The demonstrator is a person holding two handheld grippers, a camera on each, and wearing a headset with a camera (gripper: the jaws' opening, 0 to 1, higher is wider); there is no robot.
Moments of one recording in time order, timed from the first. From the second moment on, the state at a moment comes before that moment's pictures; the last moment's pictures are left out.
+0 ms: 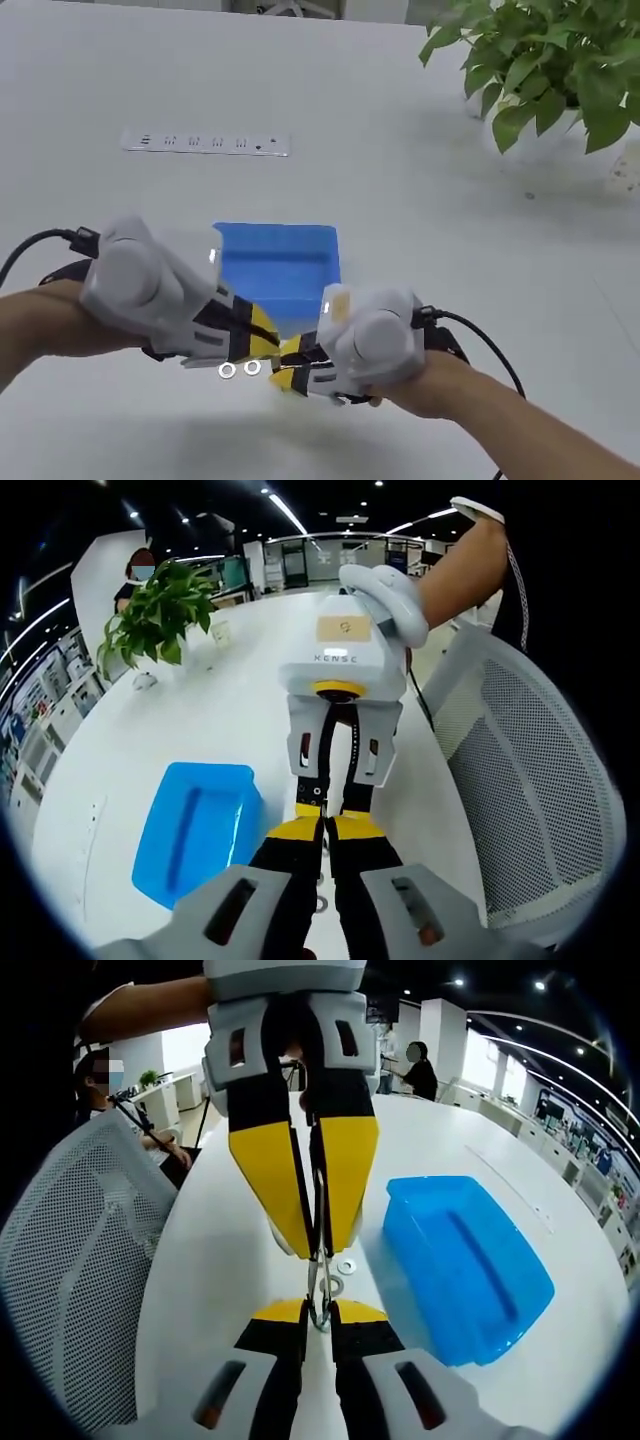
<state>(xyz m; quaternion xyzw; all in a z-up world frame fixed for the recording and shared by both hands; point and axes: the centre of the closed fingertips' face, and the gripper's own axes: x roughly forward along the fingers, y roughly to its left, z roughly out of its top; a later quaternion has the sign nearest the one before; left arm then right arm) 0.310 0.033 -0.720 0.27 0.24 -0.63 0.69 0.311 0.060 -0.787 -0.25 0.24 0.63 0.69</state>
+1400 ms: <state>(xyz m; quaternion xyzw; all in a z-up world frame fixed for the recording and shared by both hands) 0.336 0.033 -0.670 0.29 0.22 -0.63 0.68 0.341 0.058 -0.734 -0.25 0.21 0.62 0.71</state>
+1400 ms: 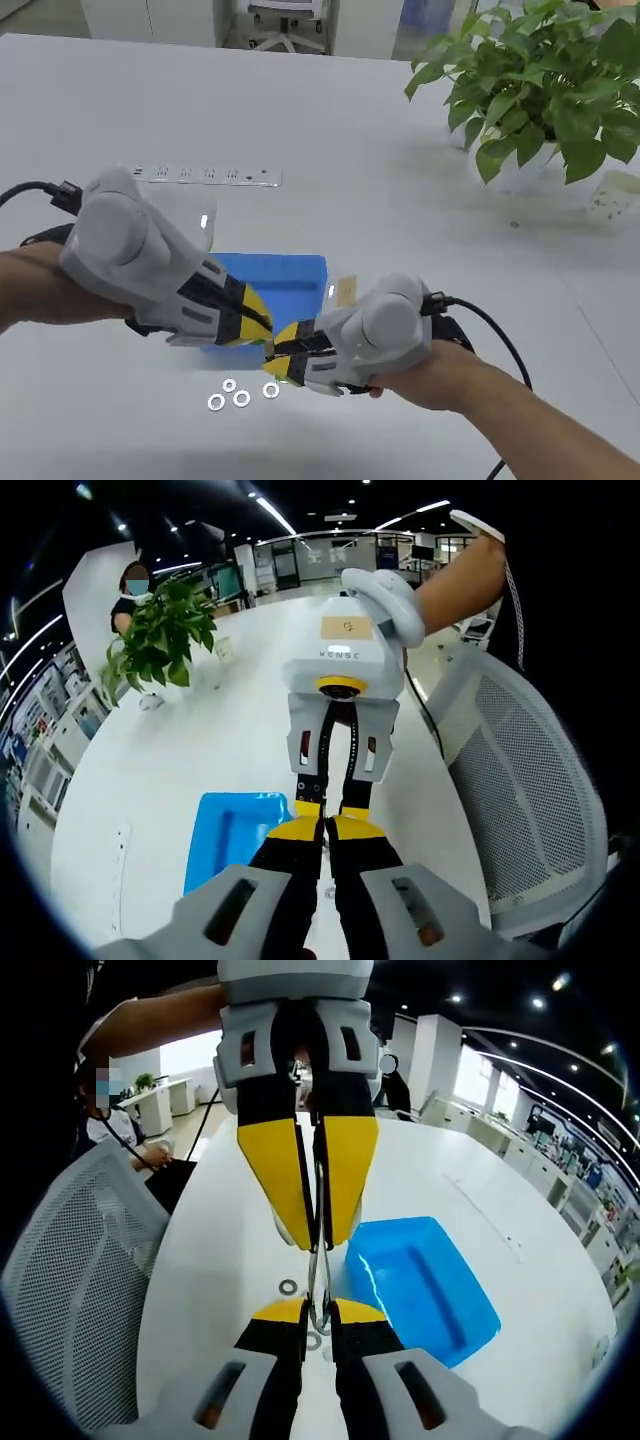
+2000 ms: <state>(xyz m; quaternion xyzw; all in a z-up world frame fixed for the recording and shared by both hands) 0.367 0.030 -0.655 0.30 0.21 -0.64 0.68 0.375 0.058 -0.720 -0.25 0.19 0.61 0.73</state>
